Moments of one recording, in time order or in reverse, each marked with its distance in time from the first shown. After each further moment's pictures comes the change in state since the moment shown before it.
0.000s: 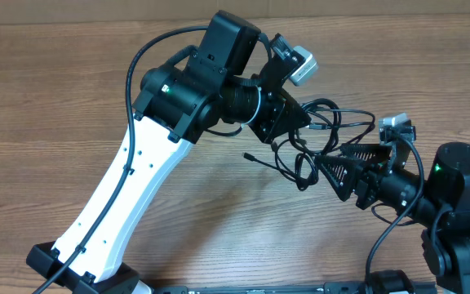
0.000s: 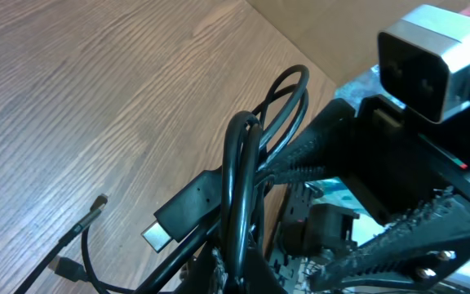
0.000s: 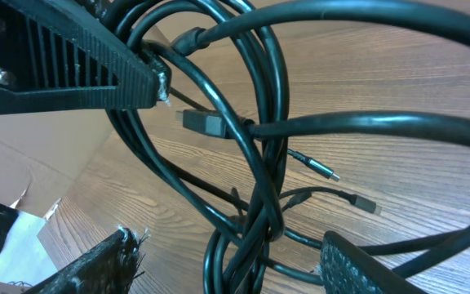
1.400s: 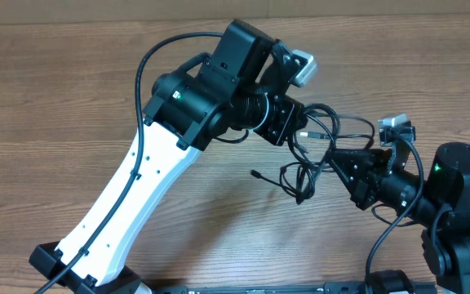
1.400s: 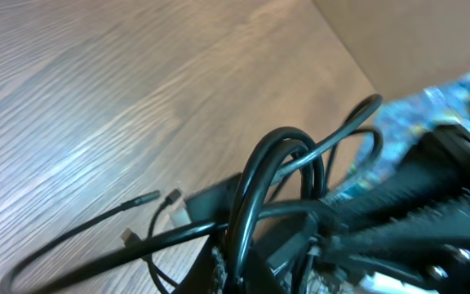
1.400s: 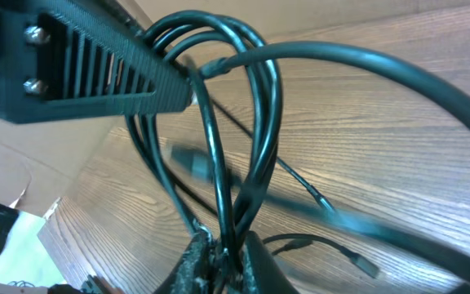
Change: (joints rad) left arm -0.054 0.000 0.000 -0.021 -0.220 -0.196; right arm 0.000 0.000 0.000 -0.016 0.002 -0.001
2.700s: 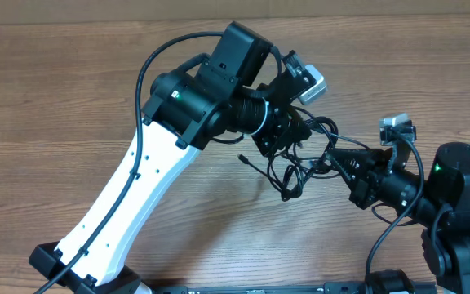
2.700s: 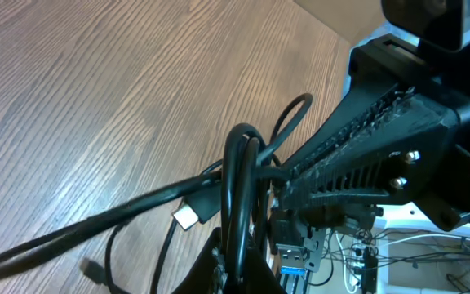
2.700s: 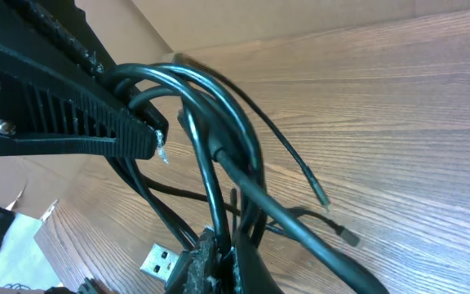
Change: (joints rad) left arm 0.001 0.000 0.000 -0.050 0.155 0.344; right arm -0.001 0.000 0.000 0.009 0.006 0.000
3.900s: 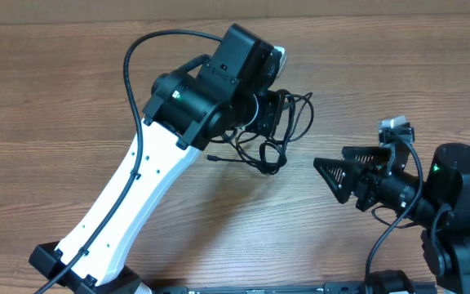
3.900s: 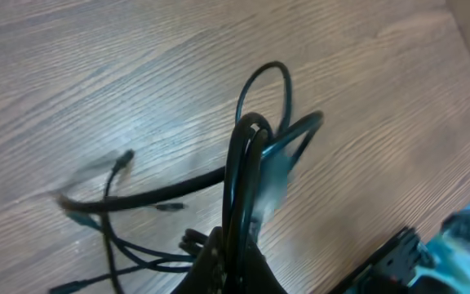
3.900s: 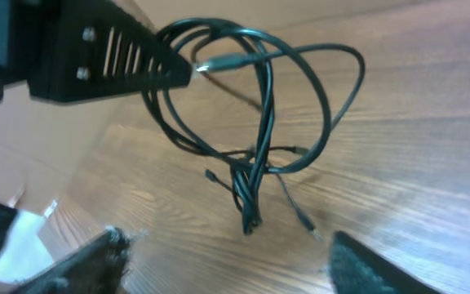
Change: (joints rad) left arm 0.000 0.000 0.000 -0.032 -0.476 -0.451; right arm 0.000 0.000 0.000 -0.030 0.000 -0.002
